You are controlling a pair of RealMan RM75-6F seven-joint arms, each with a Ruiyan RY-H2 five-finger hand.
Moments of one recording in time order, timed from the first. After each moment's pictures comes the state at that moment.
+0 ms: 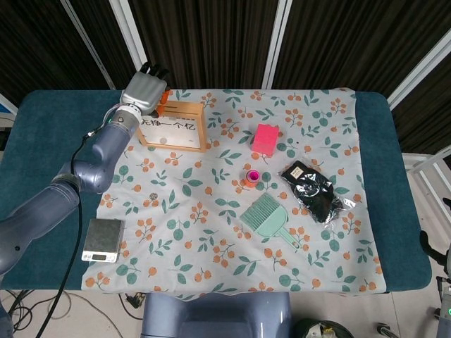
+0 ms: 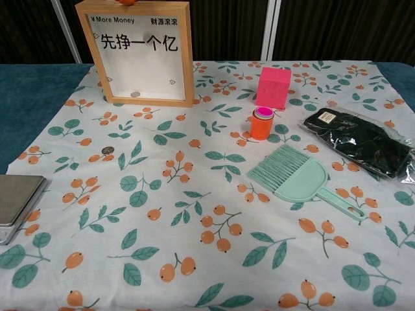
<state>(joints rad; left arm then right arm) -1.33 -1.43 -0.17 -0.83 0.74 0.42 0.34 0.01 -1.16 0.25 -1.70 -1.20 1.57 -0.09</state>
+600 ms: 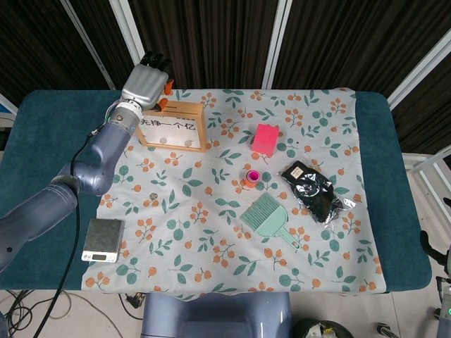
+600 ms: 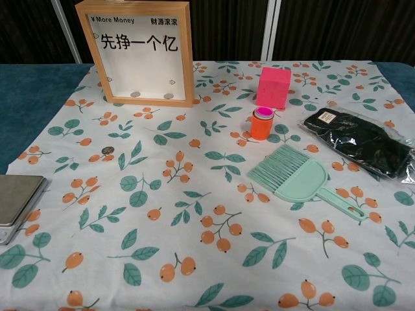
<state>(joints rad) -1.31 -1.38 -0.20 -0.92 0.80 0.58 0.31 0.01 -1.16 0.25 -1.70 -1.20 1.57 -0.09</state>
